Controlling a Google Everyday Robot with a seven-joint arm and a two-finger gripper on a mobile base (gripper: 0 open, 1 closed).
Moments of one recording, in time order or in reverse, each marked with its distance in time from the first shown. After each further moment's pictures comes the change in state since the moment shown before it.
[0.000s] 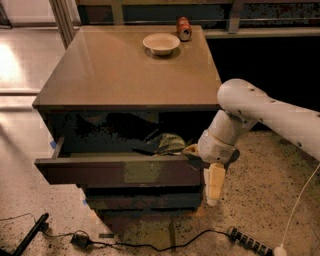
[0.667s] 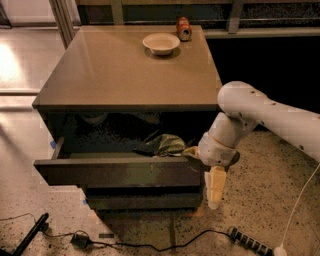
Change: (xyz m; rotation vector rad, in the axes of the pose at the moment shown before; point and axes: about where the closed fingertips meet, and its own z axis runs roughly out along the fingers) arm 0.000 0.007 0.005 -0.010 0.002 -0.018
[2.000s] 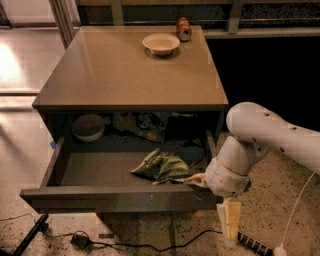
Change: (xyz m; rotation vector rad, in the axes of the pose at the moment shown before) arm -0.001 0.085 0.026 -0.063 0.004 -0.100
